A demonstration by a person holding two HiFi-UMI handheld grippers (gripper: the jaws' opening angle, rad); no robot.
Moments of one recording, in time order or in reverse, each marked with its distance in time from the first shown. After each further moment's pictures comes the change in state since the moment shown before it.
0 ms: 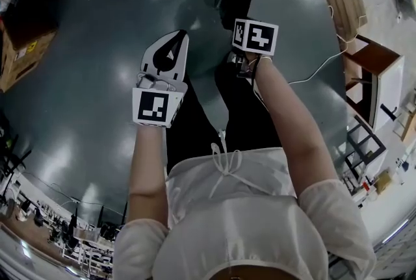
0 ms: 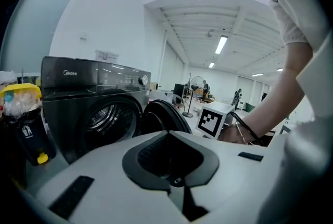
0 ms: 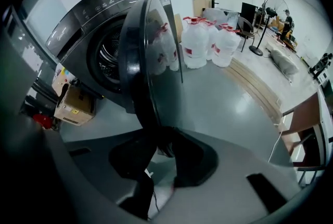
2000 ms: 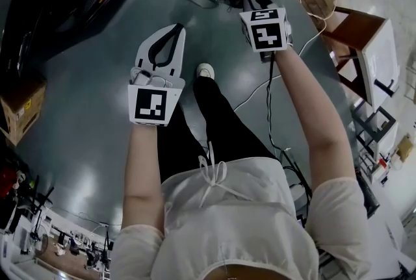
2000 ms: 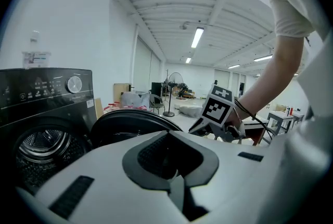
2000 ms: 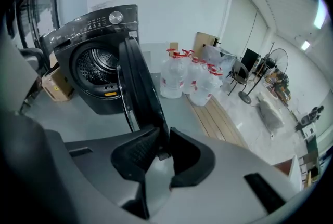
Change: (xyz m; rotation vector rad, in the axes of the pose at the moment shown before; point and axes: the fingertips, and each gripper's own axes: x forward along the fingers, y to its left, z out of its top) left arm 0.215 -0.187 0.087 0.177 0.006 -0.196; right arm -0.086 -0.292 0.136 -0.323 -0.237 -0.171
